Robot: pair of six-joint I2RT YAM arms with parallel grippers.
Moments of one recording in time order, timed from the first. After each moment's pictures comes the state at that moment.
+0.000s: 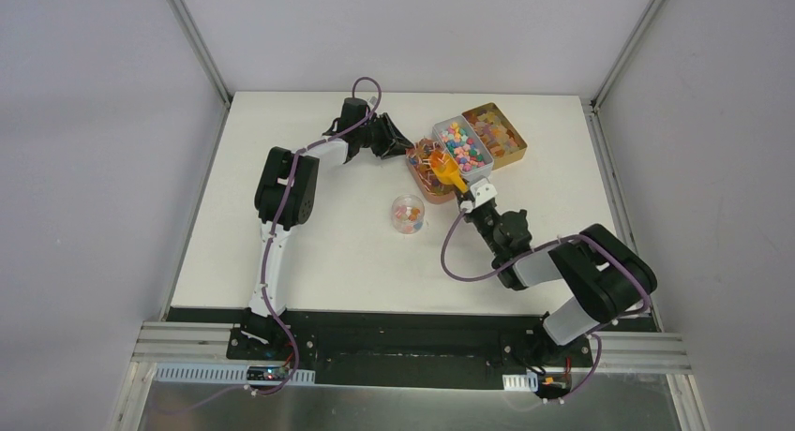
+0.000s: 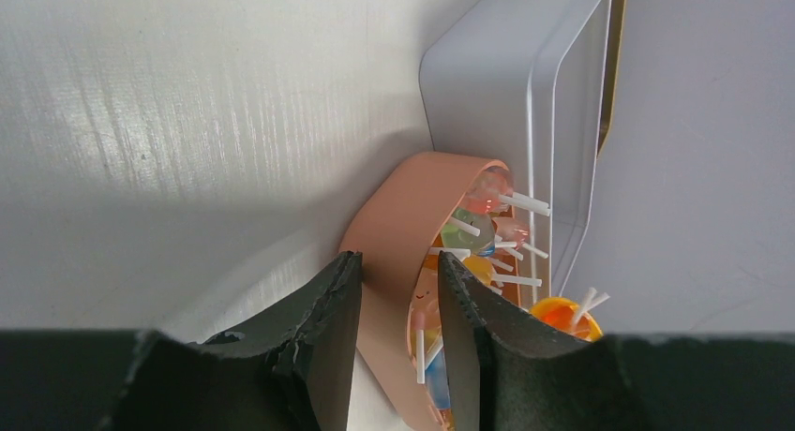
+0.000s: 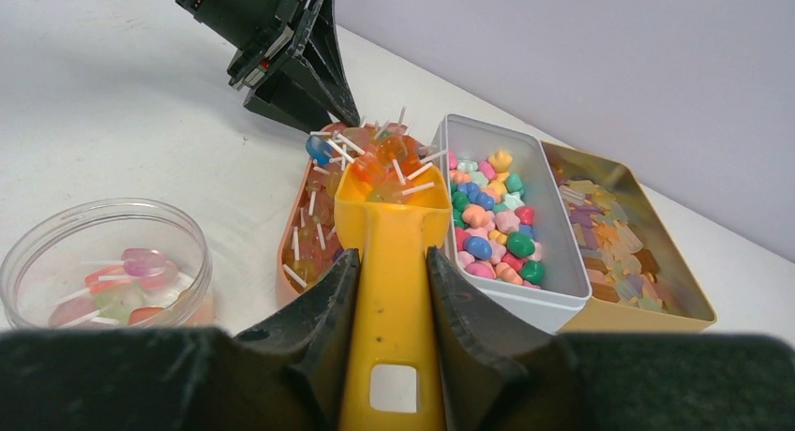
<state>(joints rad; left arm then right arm) -0.32 2.39 1.74 0.07 0.61 -0.94 0.57 1.58 0.31 1.35 0.04 -0.28</state>
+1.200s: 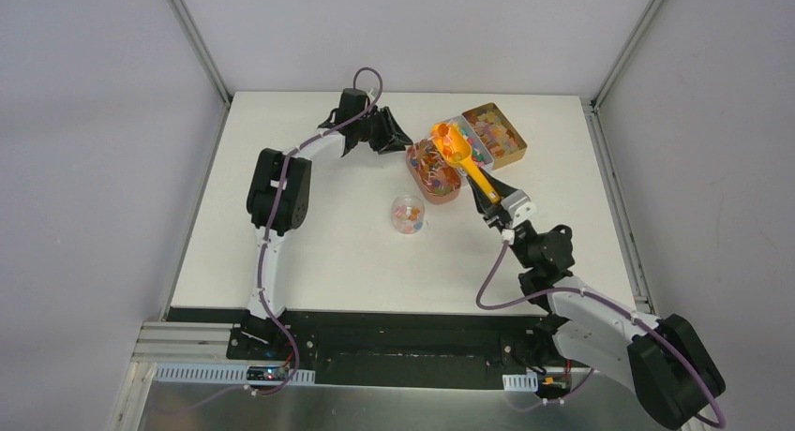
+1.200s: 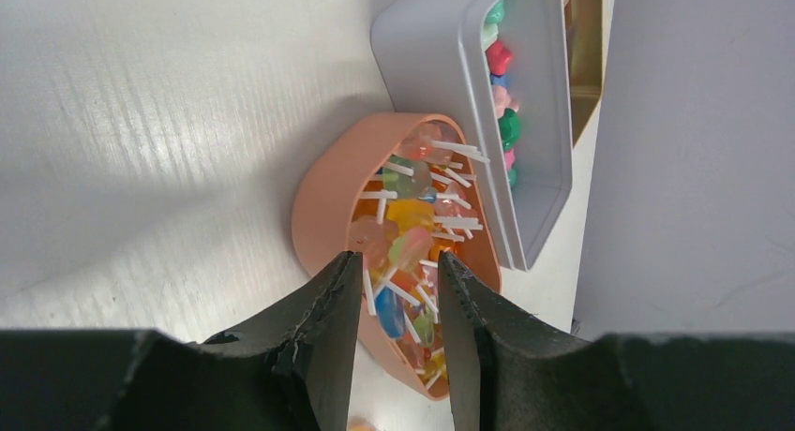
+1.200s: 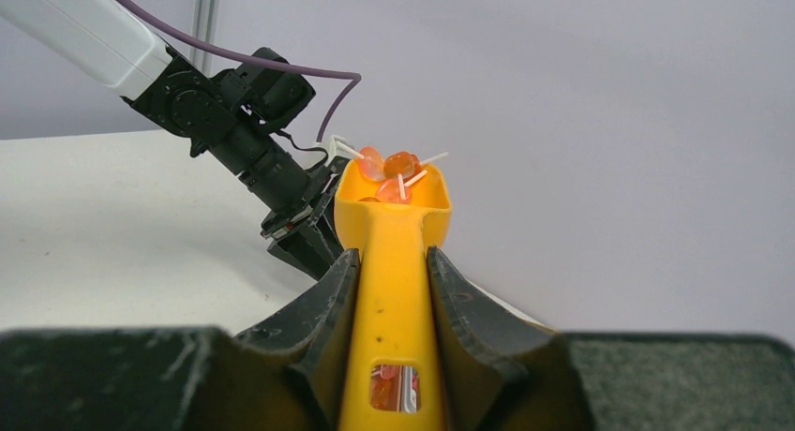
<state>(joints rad) -0.33 2.29 1.74 -0.07 0.59 -0.85 0.57 0.98 0.25 1.15 -0.10 -0.32</state>
